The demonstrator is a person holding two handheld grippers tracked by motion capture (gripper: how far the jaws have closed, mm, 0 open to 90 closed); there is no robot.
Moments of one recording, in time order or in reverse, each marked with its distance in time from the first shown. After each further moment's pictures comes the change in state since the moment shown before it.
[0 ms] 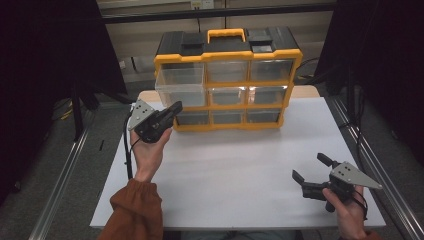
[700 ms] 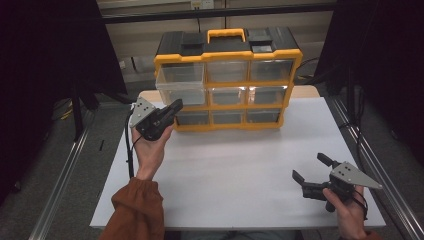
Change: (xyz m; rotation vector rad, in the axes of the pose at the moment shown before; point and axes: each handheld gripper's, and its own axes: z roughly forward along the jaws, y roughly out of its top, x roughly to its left) left arm 0.002 0.000 0.006 -0.002 0.011 -0.019; right arm 0.000 0.000 0.000 -0.004 0.007 -0.004
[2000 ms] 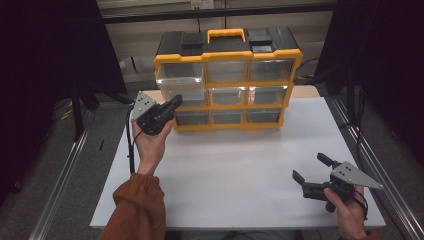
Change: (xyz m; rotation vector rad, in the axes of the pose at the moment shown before) left arm 0.008 0.004 0.011 0.008 0.018 0.000; right arm 0.000 0.000 -0.001 -0.001 0.005 0.008
